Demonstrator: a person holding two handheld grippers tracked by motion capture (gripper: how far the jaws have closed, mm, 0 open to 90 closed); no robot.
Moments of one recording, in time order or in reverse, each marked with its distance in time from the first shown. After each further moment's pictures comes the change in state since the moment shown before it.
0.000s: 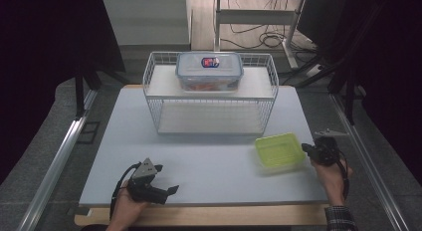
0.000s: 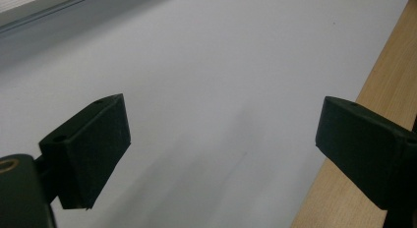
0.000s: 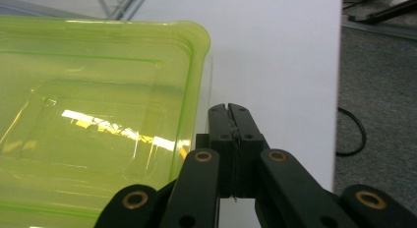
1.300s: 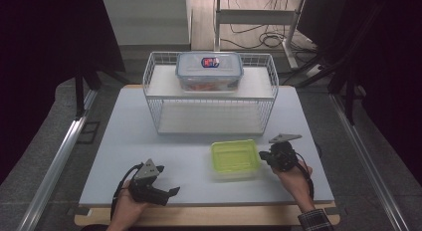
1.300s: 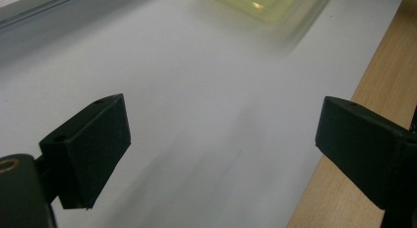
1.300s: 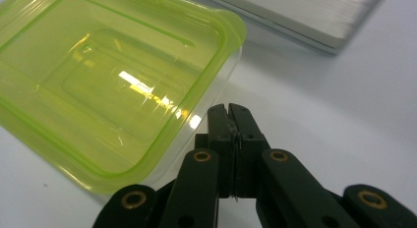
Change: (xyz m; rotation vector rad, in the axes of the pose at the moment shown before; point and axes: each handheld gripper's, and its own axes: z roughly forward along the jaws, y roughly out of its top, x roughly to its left) left arm -0.003 0.001 0.003 0.018 -0.006 0.022; right arm 0.122 0.016 0.020 0.062 0.240 -0.198
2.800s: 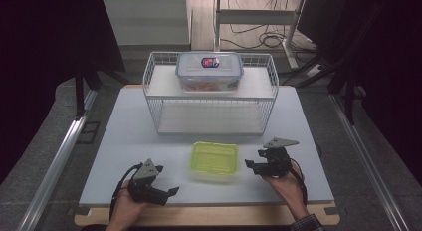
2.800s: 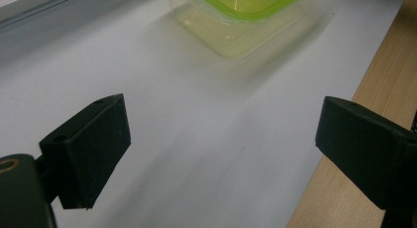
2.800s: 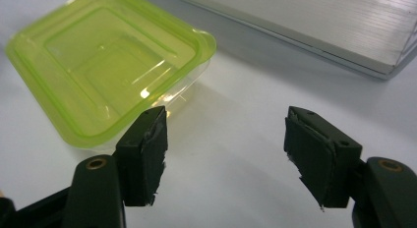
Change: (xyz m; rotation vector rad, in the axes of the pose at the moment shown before) left arm 0.001 -0.001 -0.002 0.005 0.006 0.001; right arm 0.030 0.000 -0.009 -0.095 0.073 0.011
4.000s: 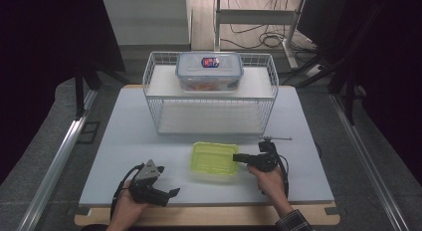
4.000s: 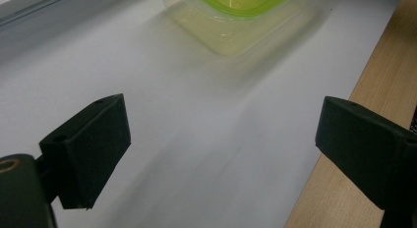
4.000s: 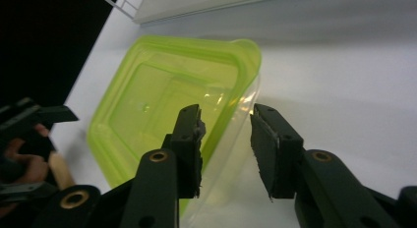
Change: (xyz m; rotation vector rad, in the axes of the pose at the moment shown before) left arm -0.003 0.000 0.002 0.009 -0.004 0.012; right arm -0.004 0.003 0.044 0.013 0.268 0.500
